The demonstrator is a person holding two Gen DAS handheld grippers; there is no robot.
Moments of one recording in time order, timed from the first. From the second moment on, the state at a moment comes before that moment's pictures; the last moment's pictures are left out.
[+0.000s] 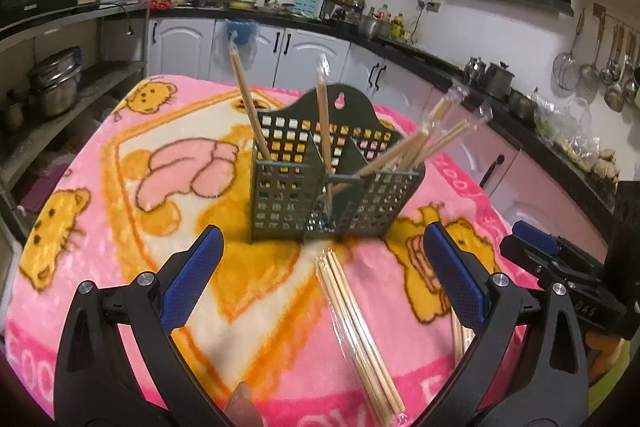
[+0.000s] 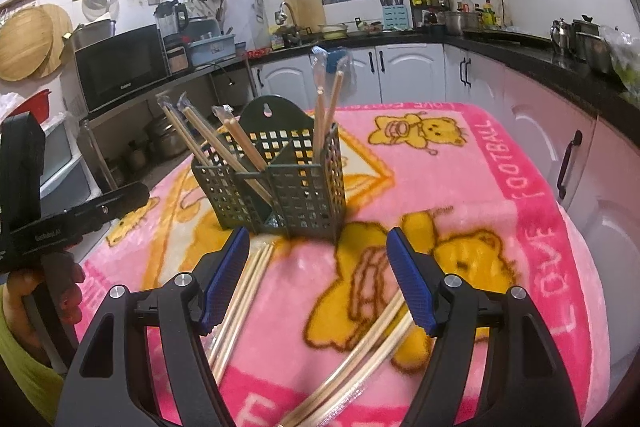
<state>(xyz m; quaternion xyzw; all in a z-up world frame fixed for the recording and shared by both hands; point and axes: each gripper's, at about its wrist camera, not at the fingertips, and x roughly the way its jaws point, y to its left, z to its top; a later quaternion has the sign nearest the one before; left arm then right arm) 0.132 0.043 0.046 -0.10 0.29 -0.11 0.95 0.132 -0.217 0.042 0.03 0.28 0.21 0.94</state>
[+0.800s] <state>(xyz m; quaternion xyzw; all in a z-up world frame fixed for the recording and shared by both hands) 0.150 0.002 -0.013 -0.07 0.38 -0.15 0.91 0.138 -0.239 0.003 0.03 0.33 0.18 0.93</state>
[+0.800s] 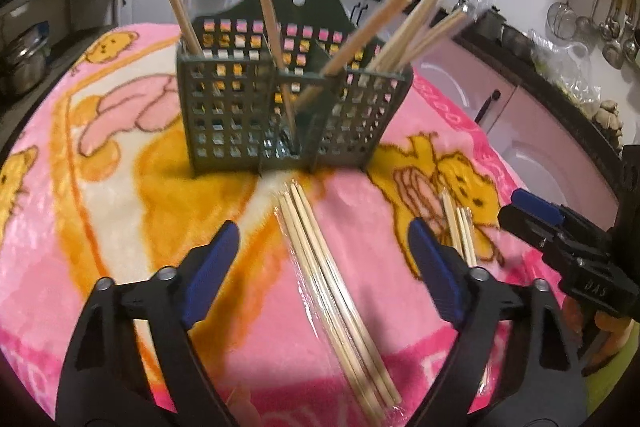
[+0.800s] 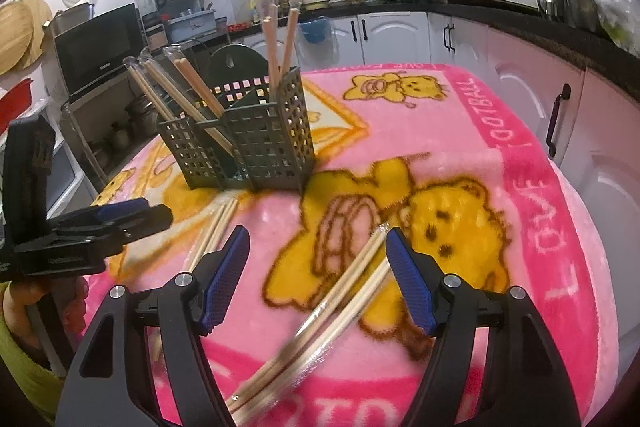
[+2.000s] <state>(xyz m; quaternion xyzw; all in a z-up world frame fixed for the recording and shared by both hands) 0.233 0.018 -0.054 -0.09 0.46 -0.11 0.88 0.231 -0.249 -0.044 0.01 0.46 0.18 0.87</state>
